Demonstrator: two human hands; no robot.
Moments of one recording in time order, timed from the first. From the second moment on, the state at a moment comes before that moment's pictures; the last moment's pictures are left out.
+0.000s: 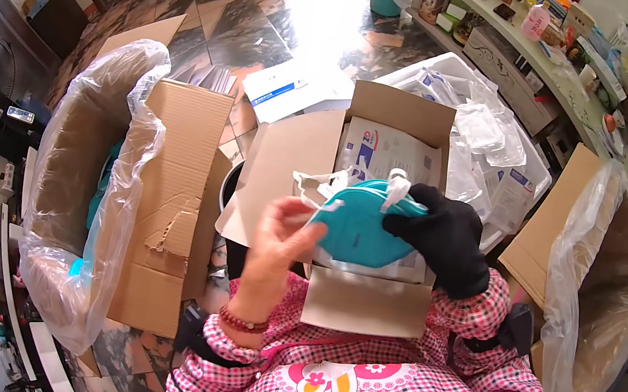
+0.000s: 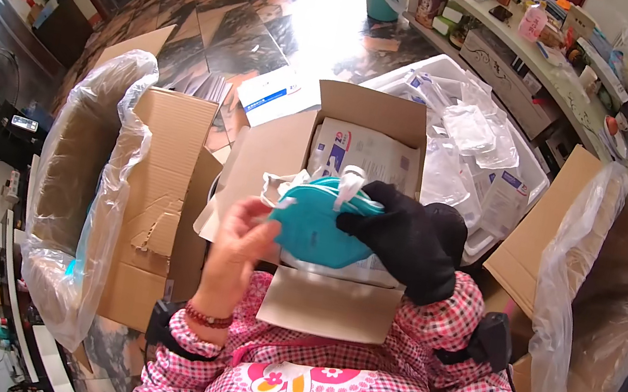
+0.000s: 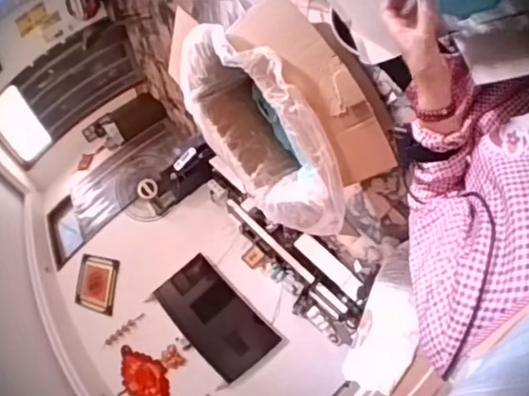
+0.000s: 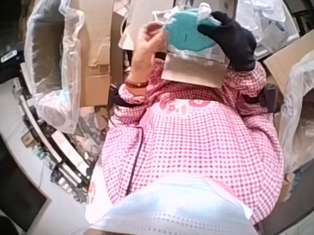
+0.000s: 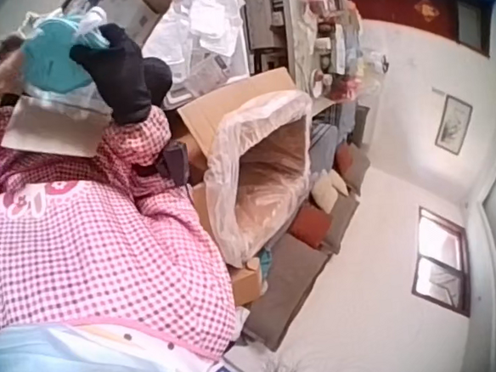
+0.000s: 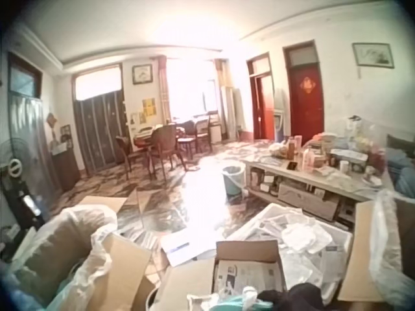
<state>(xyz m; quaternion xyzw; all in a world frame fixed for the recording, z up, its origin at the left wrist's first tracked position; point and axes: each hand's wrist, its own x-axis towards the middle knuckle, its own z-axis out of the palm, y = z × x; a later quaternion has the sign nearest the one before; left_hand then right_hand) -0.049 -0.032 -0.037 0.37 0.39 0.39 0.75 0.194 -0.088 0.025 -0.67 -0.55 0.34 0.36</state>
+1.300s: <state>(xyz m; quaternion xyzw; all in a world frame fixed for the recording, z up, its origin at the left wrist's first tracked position) 0.031 -0.014 -0.030 0.85 0.42 0.26 0.19 0.194 -0.061 0.014 -0.50 -0.83 -0.19 0.16</state>
